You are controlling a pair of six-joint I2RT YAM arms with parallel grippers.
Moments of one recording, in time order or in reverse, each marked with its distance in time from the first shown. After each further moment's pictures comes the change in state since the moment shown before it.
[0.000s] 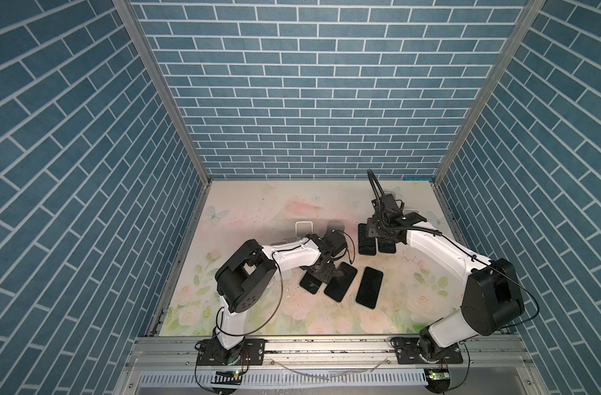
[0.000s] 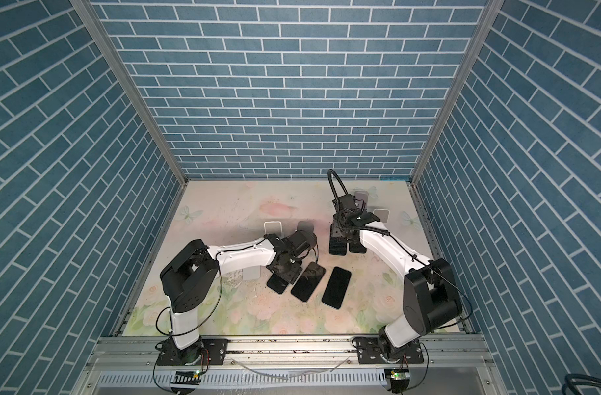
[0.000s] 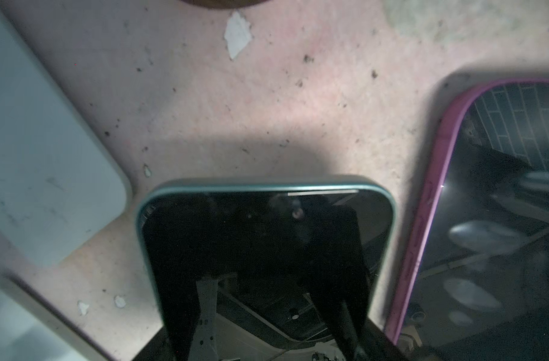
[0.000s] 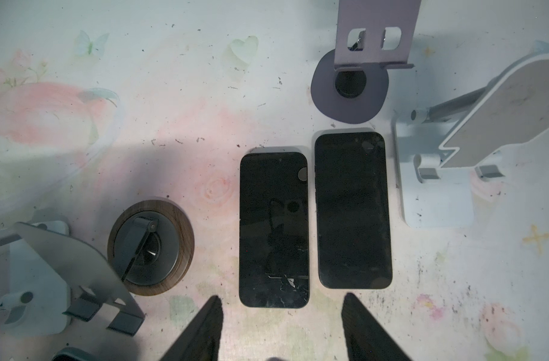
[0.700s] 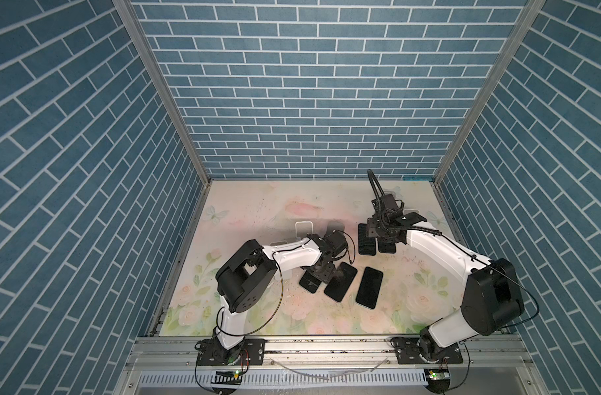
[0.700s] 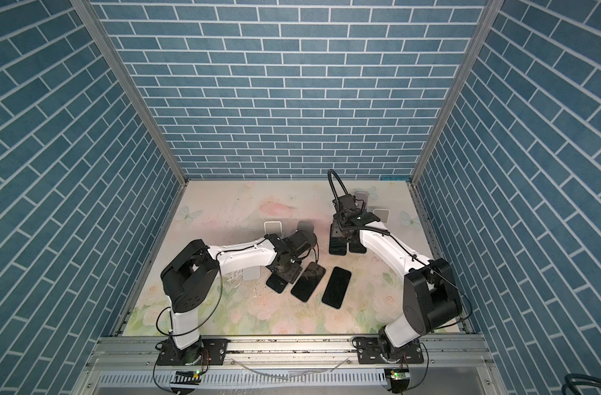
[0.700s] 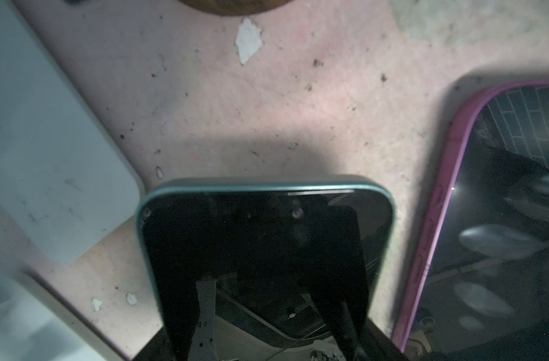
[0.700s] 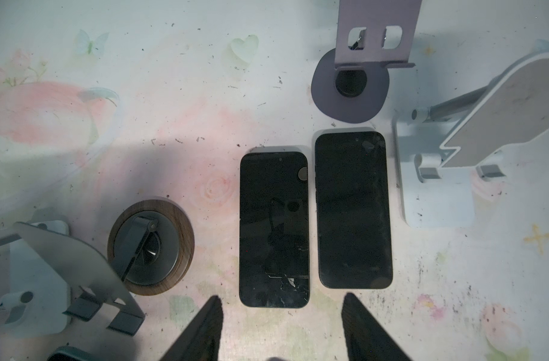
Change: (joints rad) left arm -0.003 0.002 0.005 -0.007 -0.032 0.000; right arm -0.001 0.002 0.000 0.000 -0.001 0.000
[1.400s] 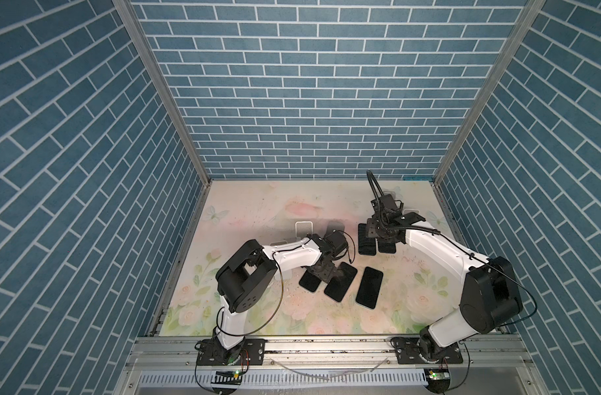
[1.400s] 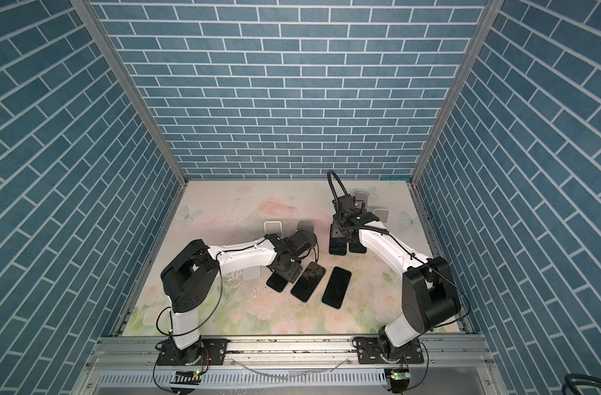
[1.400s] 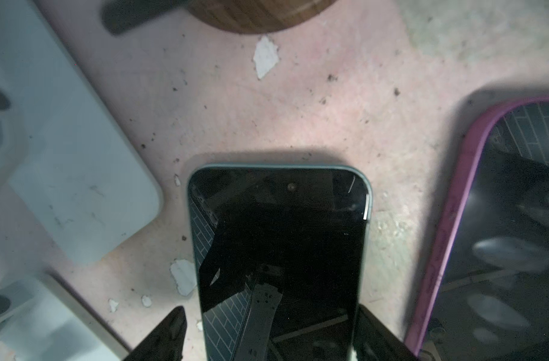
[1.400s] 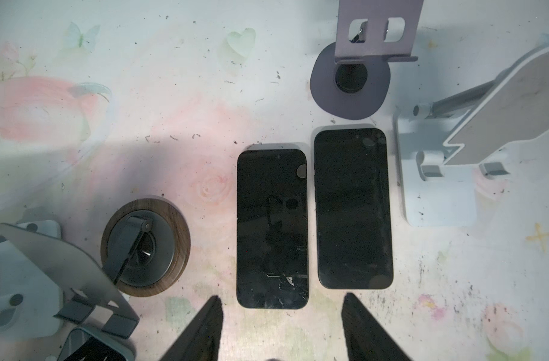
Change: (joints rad) left arm 0.000 -0.003 -0.004 0.014 -0.038 0.000; right arm -0.002 0.013 0.000 0.000 0.001 0.000
